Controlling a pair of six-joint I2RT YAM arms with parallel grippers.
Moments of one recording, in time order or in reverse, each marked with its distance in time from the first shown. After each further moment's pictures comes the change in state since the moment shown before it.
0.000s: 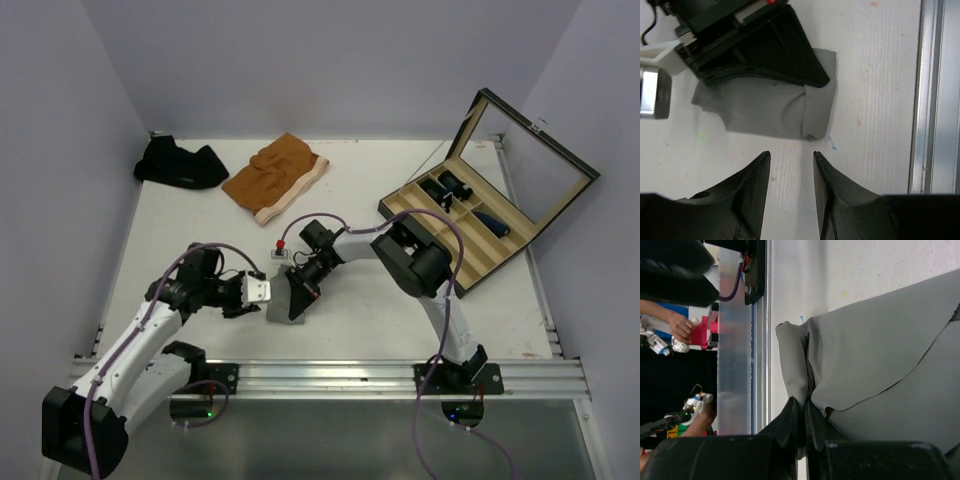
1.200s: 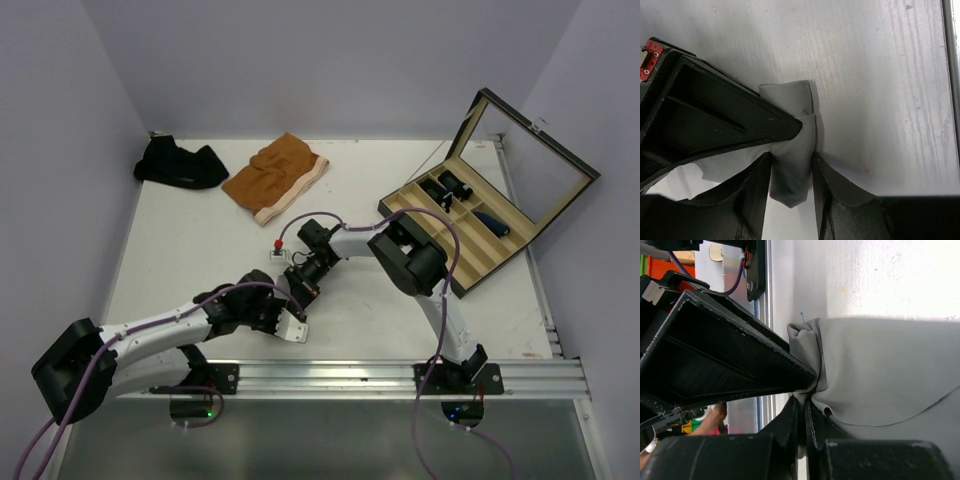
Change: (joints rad) left arm -0.563 0.214 -0.167 0.457 -0.434 -0.026; right arm -0.005 0.044 0.077 -0.138 -0.011 -0.040
